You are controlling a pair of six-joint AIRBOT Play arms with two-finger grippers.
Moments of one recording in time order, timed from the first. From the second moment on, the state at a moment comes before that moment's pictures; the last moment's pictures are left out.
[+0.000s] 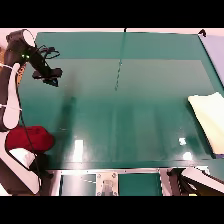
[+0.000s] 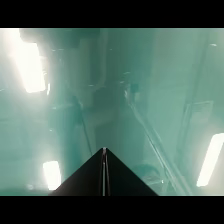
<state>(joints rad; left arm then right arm) 0.00 -1.90 2.03 1.38 -1.74 -1.54 -0.98 -1.18 1.06 -1.70 1.35 1.94</state>
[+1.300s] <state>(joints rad) -0.12 -1.12 1.07 1.18 -1.44 -1.59 -0.15 -1.02 0.82 -1.35 1.20 1.70</state>
